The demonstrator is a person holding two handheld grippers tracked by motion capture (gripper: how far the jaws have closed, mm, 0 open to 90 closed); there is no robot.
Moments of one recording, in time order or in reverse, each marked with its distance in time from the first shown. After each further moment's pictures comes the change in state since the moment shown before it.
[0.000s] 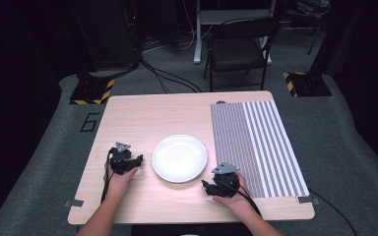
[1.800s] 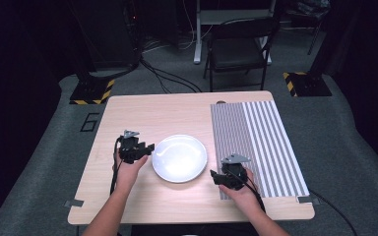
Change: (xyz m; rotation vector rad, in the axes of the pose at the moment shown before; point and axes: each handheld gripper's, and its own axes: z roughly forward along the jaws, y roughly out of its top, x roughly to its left) left arm -0.043 0.055 -0.024 -0.016 -0.142 -0.069; right arm -0.023 0.020 -0.022 0.006 -0.056 0.131
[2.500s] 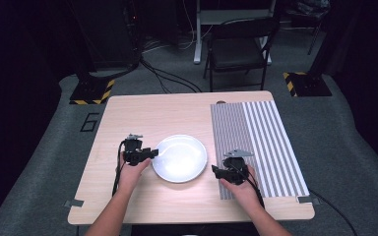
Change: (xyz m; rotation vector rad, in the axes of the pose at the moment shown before) left arm 0.002 -0.012 0.017 0.087 -0.089 -0.051; right arm -0.012 0.007 0.006 0.003 0.018 0.080
